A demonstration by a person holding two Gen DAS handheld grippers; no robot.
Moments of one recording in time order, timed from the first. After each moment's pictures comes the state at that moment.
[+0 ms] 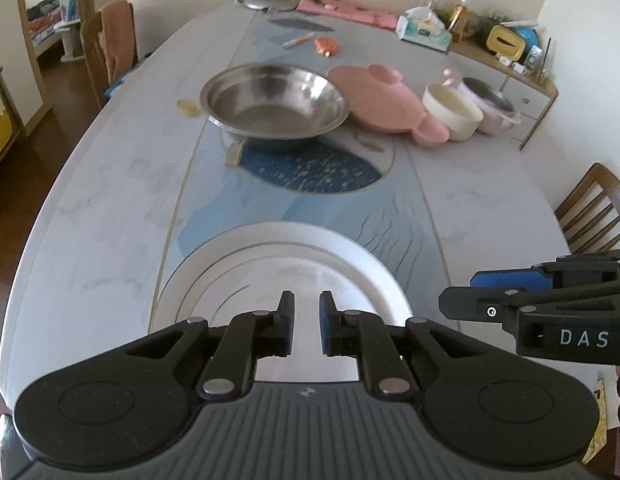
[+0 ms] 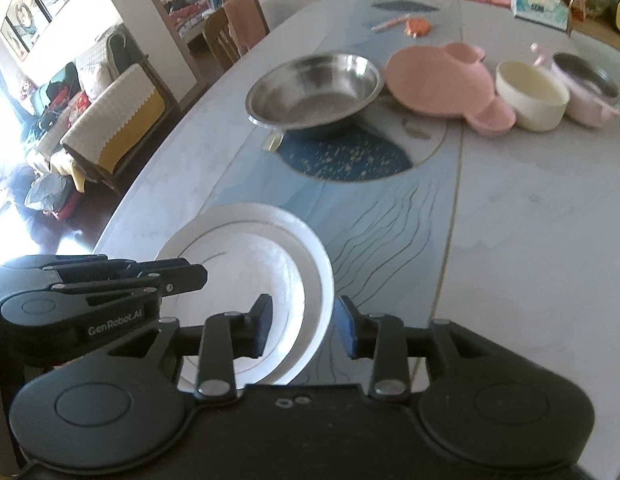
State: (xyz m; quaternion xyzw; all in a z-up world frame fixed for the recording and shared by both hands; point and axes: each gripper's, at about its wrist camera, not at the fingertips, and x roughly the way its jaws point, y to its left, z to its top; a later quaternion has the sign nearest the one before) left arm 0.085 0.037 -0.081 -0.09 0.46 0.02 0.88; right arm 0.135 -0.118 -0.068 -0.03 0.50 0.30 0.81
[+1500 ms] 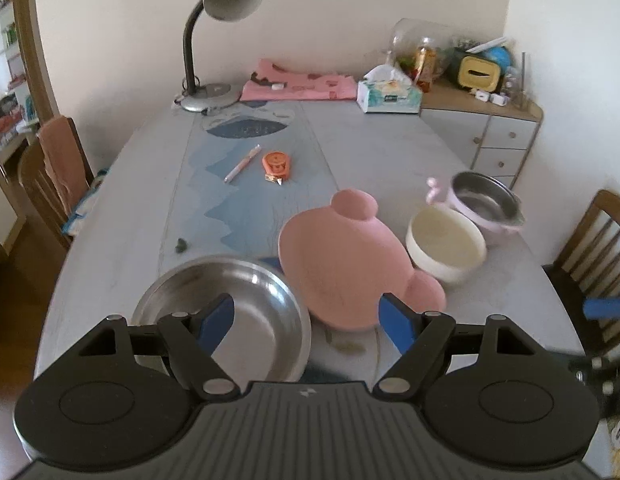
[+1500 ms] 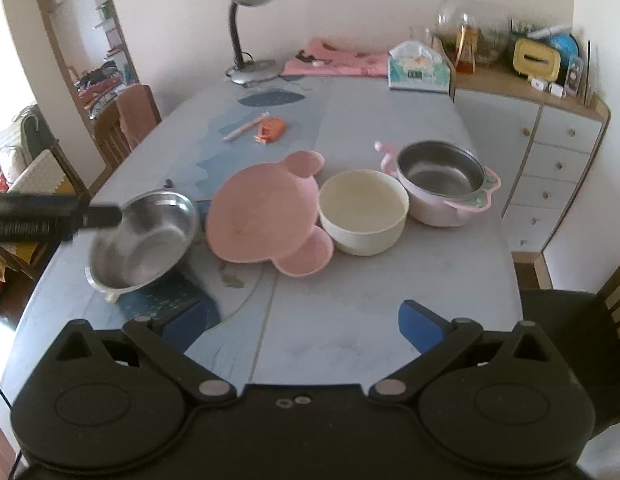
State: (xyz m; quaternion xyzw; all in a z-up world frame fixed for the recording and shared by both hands) left arm 0.310 0.014 -0.022 -0.01 0.40 -0.02 0.92; right arm 0.287 -0.216 -0.043 -0.02 0.43 0.18 0.88
